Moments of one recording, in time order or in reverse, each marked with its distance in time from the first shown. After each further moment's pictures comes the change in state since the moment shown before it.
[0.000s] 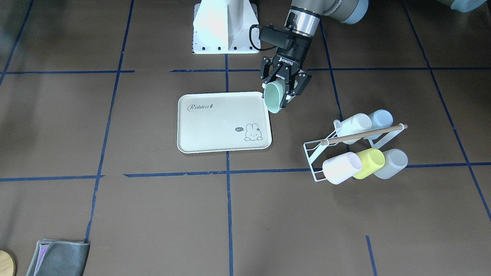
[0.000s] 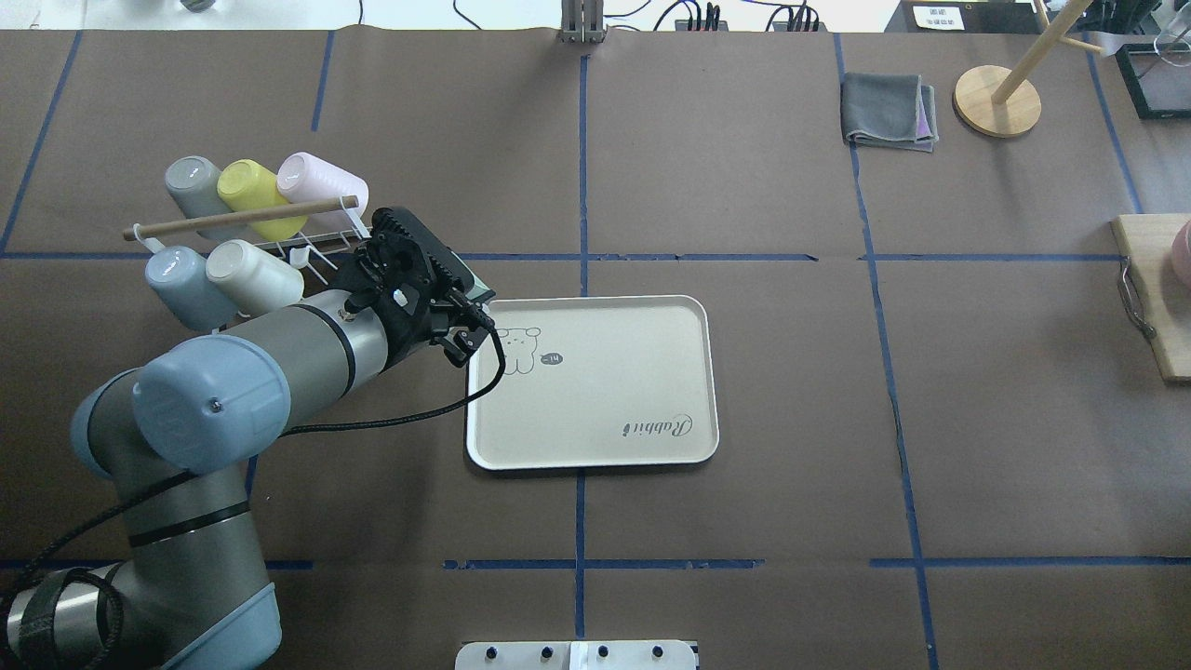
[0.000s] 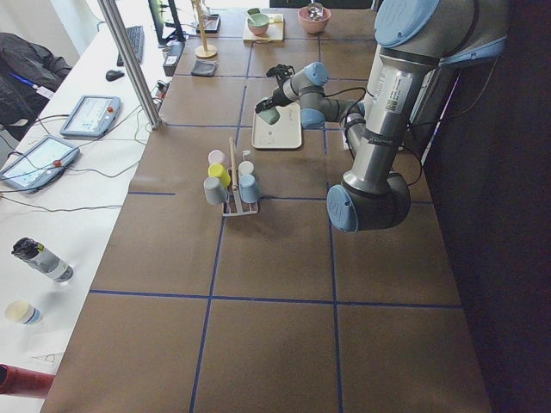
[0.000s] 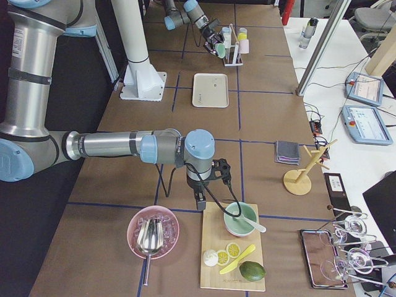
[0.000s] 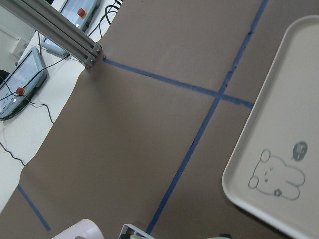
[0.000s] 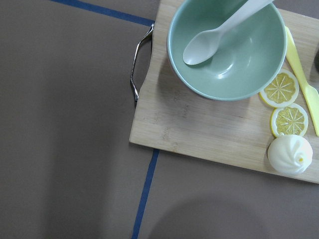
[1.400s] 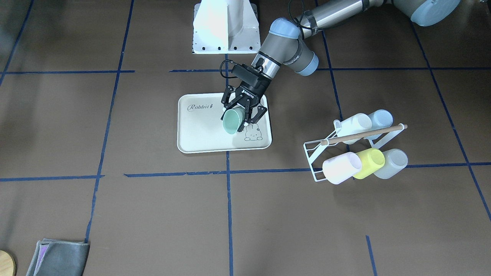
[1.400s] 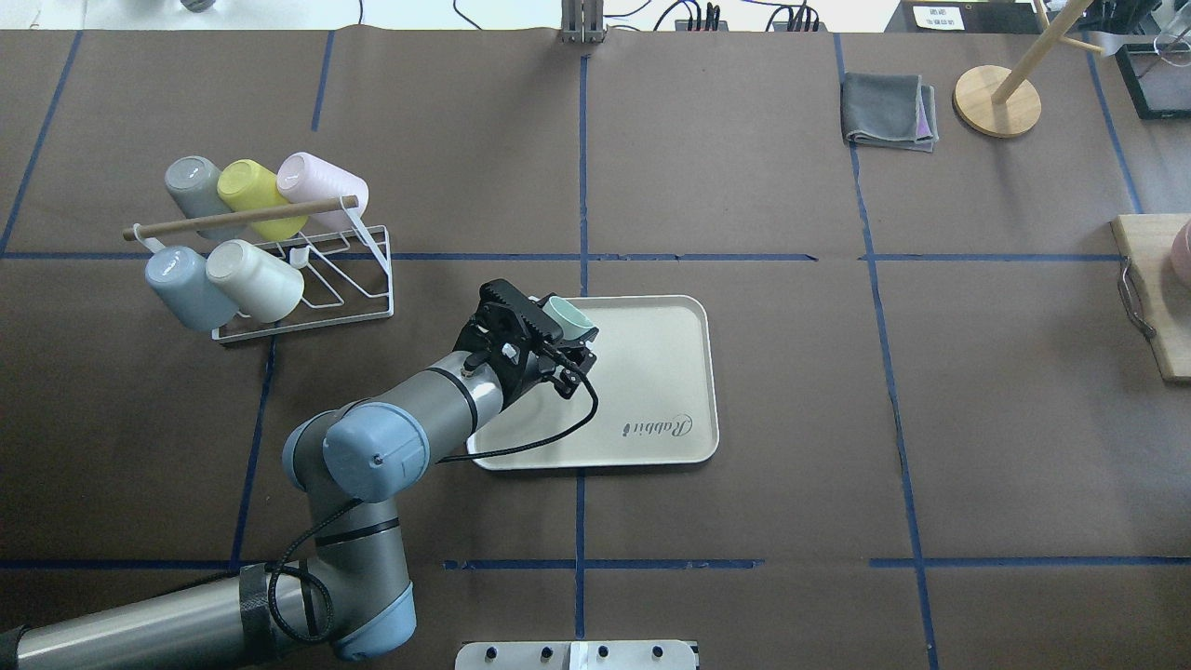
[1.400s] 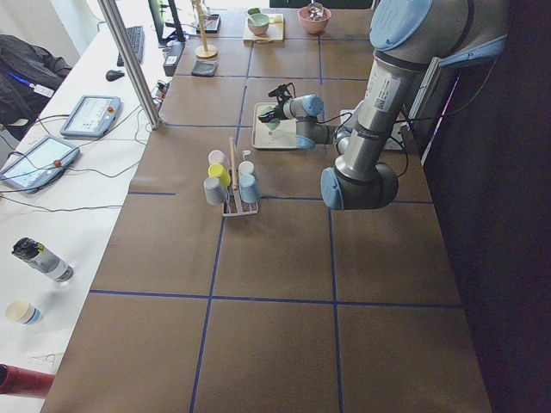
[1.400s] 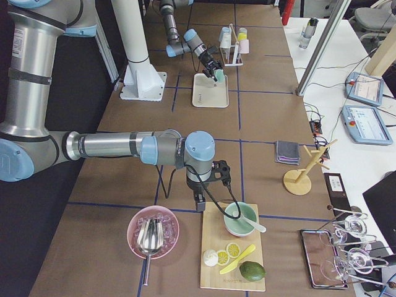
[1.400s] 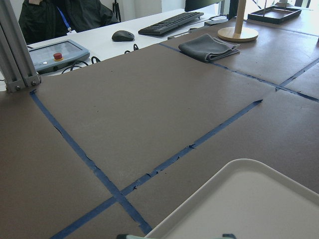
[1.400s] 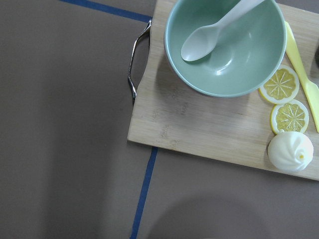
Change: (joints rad) left arm 0.094 -0.193 0.462 -0.419 0.096 -0.054; right arm 0.000 0.001 -0.011 -0.002 0.001 0.001
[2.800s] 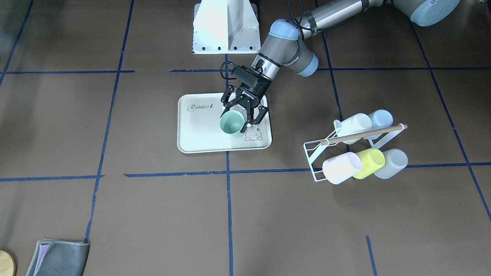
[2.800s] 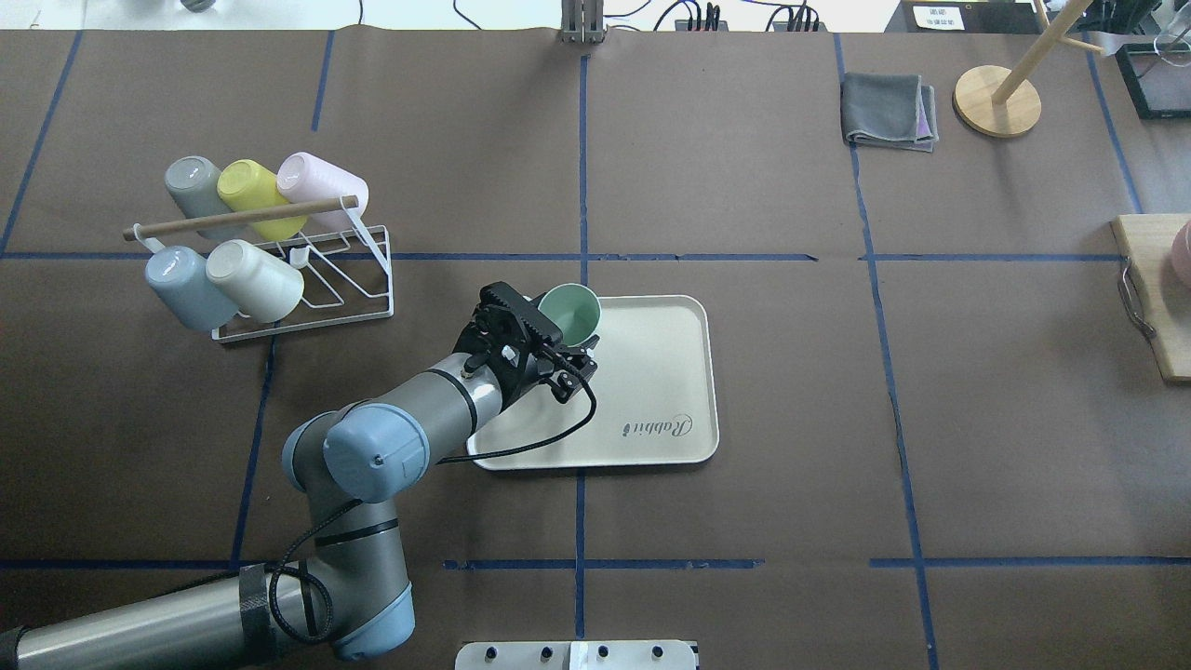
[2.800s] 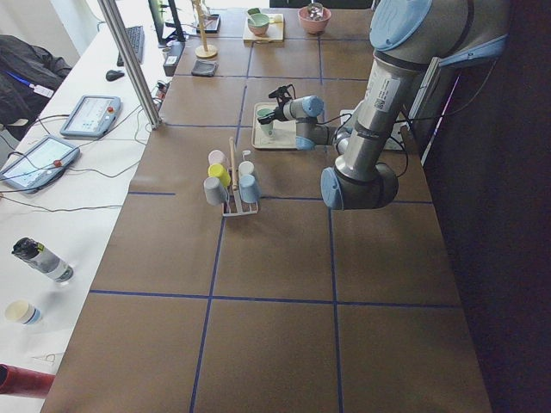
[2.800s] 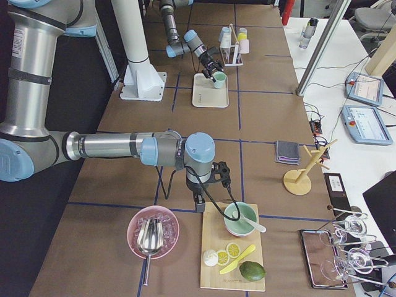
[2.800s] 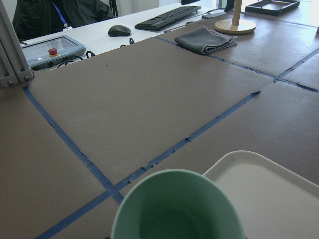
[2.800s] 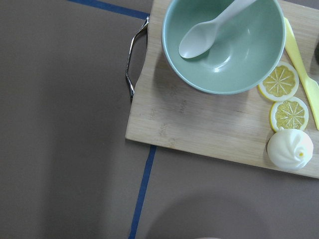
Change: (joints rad) left arm 0.000 0.003 0.003 0.000 -0.002 0.005; right arm 0.000 0.000 -0.006 0.000 -0.001 0.000
